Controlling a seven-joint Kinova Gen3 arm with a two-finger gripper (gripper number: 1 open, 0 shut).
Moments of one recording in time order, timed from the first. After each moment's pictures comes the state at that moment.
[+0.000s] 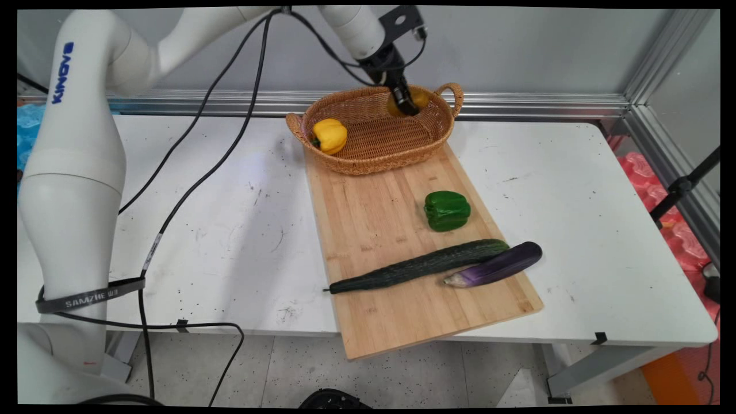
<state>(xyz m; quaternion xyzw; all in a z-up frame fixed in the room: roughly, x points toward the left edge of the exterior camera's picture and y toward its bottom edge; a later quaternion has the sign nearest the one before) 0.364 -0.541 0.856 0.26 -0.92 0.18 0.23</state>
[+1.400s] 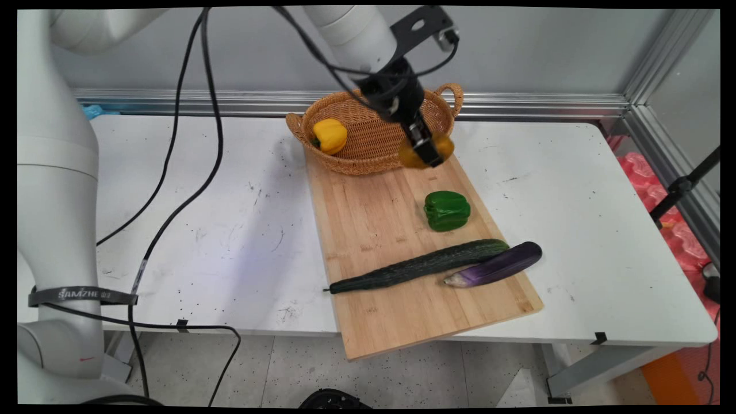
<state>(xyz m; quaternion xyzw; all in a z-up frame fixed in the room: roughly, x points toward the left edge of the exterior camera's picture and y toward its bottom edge) 0.285 -0.364 0.928 0.28 -0.92 0.08 0.25</state>
